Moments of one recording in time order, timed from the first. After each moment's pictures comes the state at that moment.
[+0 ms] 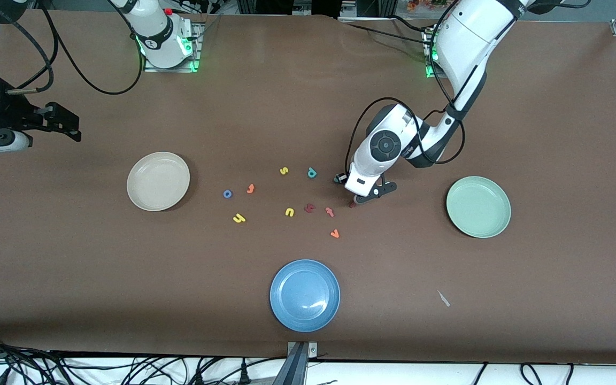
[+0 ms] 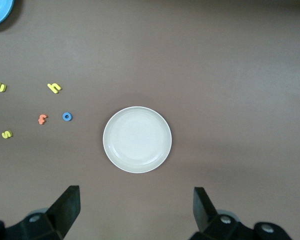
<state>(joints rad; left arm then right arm) -0.30 0.64 -0.33 -1.89 0.01 2.43 -1.00 0.07 0.06 -0.01 -1.56 -0.02 1.60 -0.07</state>
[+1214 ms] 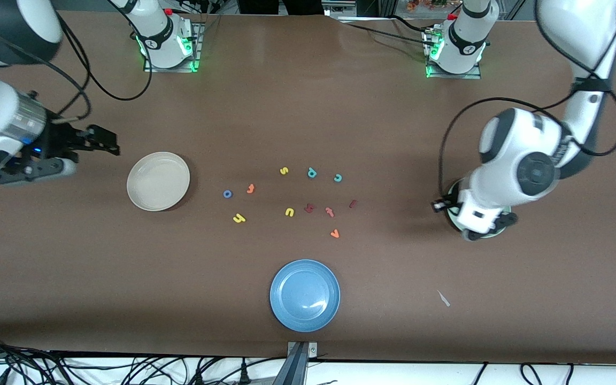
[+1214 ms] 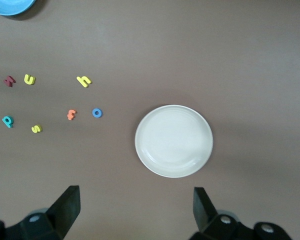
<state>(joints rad) 0.09 0.45 -0.30 -1.66 0.03 1.94 -0.58 0.14 0.19 0.00 -1.54 0.09 1.63 -0.03</state>
